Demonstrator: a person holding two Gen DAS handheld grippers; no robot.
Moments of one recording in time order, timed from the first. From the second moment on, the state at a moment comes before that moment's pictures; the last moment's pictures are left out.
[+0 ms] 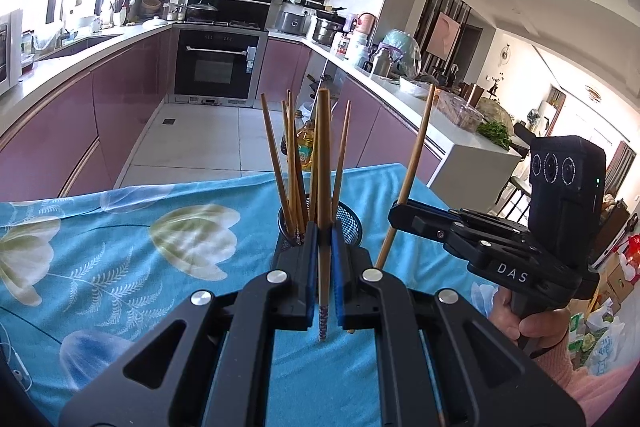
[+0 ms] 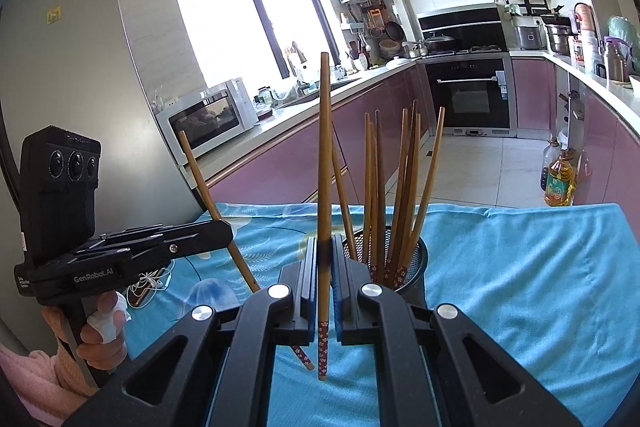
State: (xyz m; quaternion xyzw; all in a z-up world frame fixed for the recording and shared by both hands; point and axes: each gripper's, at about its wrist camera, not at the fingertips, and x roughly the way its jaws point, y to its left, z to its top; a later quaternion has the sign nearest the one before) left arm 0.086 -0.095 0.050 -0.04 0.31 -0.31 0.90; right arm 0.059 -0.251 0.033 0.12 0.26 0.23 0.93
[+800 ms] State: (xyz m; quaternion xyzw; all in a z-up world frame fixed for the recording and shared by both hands) left arm 0.088 -0.098 0.089 -0.05 0.27 -0.31 0.91; right arm 0.067 -0.259 0.060 0.11 0.22 0.23 0.94
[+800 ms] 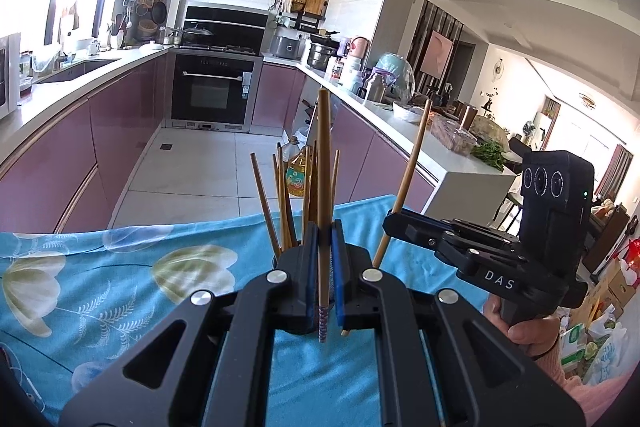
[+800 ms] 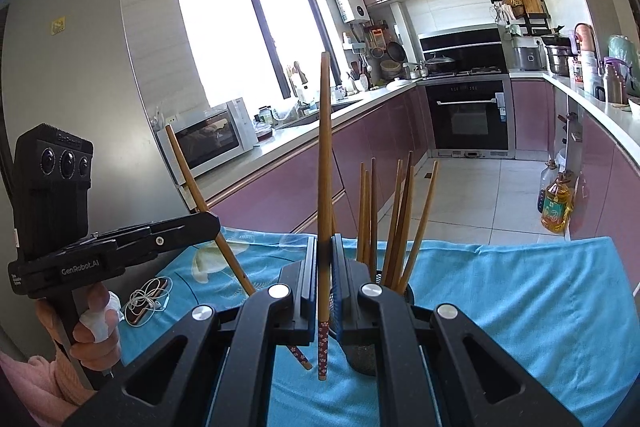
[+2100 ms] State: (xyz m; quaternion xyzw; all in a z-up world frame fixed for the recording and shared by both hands) left arm 0.118 -0.118 0.094 -0.06 0.26 -0.29 0.92; right arm 0.097 -0.265 0.070 0.12 0.22 0.20 0.95
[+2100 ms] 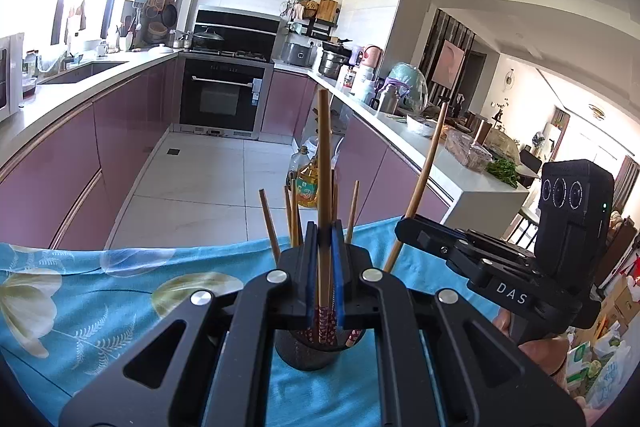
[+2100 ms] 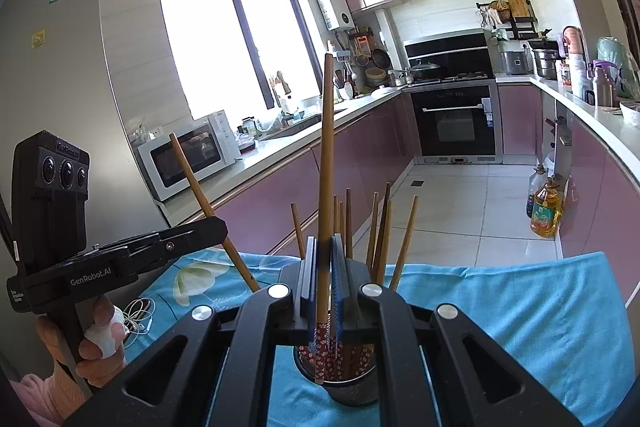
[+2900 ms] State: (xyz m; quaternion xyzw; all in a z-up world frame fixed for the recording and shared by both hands) left arm 0.131 -0.121 0.090 -0.04 0.28 -0.29 0.92; right arm 0.113 -0.270 0.056 0.13 0.23 0.18 0.95
